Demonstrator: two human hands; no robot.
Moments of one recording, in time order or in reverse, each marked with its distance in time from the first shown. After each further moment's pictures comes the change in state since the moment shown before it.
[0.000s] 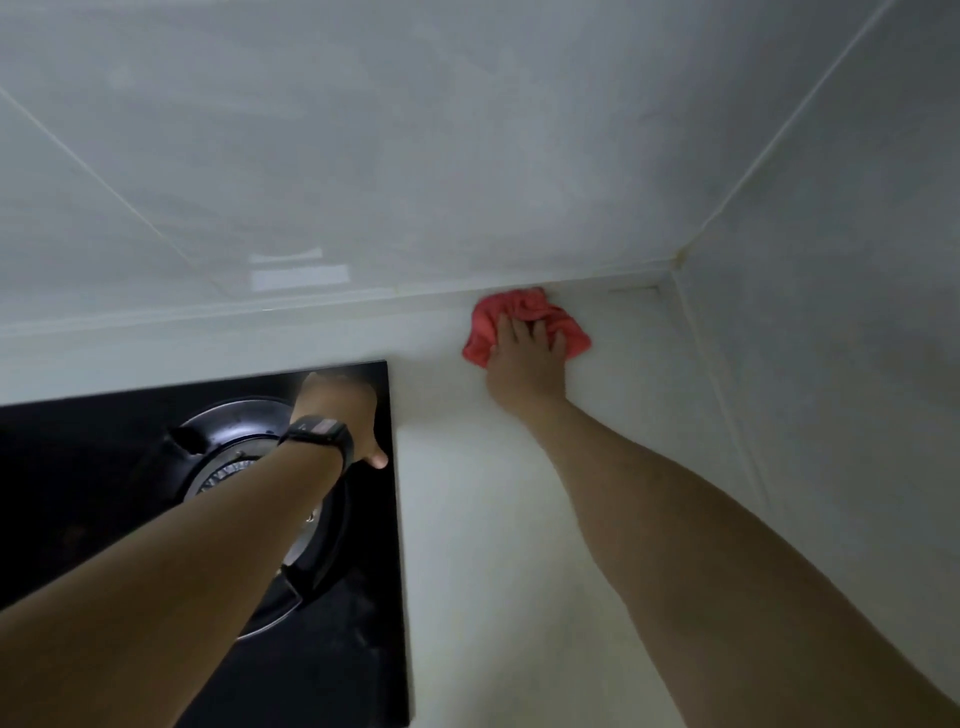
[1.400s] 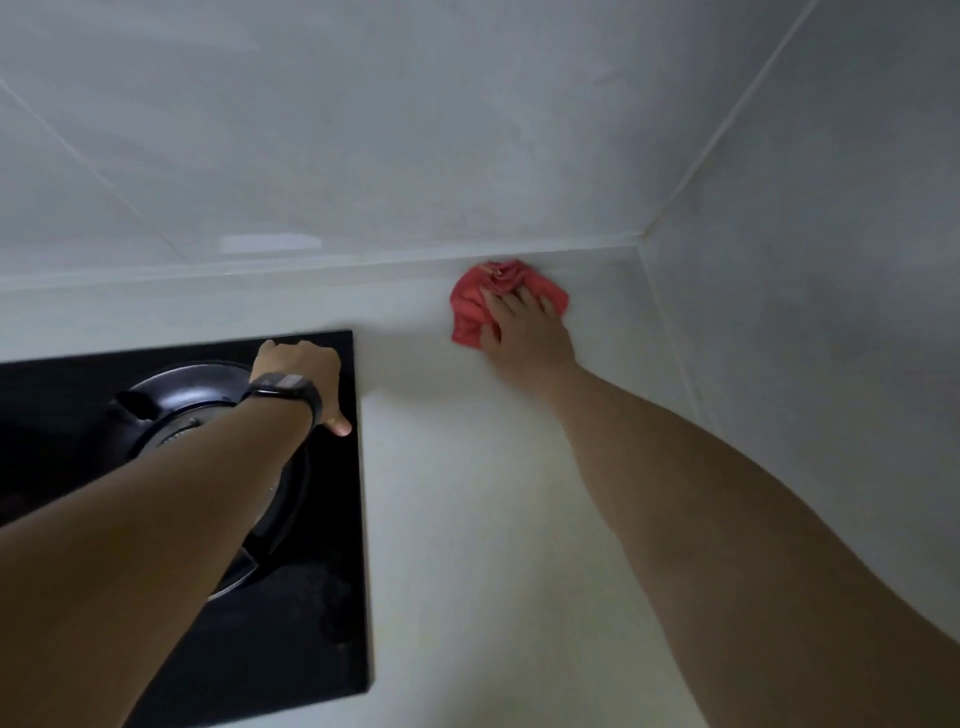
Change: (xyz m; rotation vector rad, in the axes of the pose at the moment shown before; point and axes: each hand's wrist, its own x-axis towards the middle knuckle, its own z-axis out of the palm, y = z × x) left_hand -0.010 0.011 -0.009 -0.099 0.010 -0.132; right_hand -0.003 0.058 -0.007 -0.045 0.039 -0.199
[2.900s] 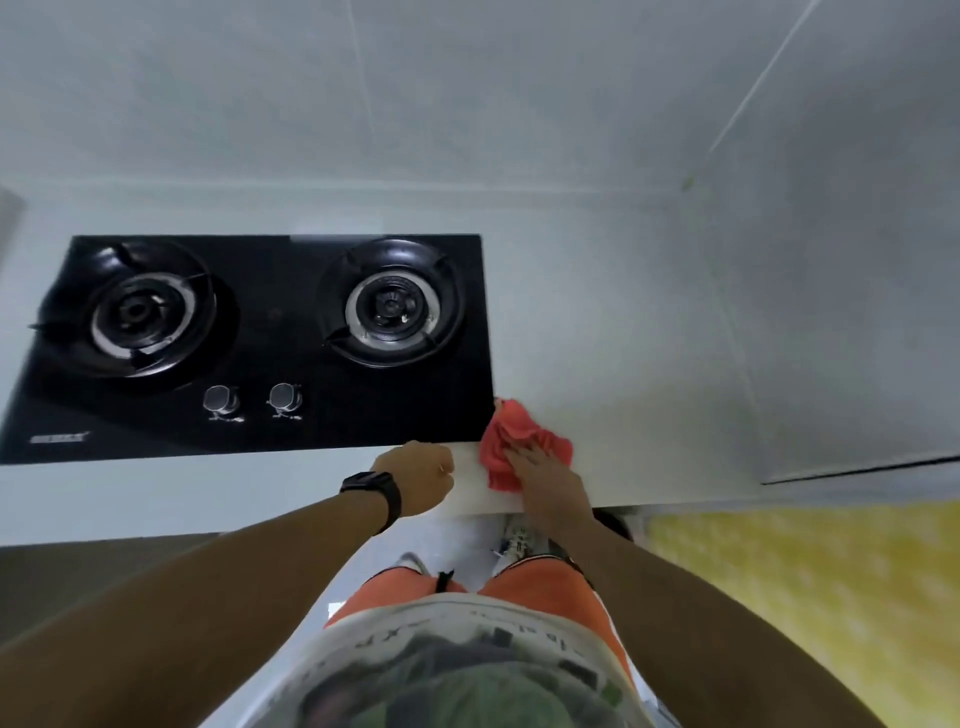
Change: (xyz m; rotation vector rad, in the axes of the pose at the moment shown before) left_hand -0.315 -0.065 0.202 -0.476 -0.158 0.298; right_hand -0.406 -0.186 0.062 0.225 -0.286 -0.036
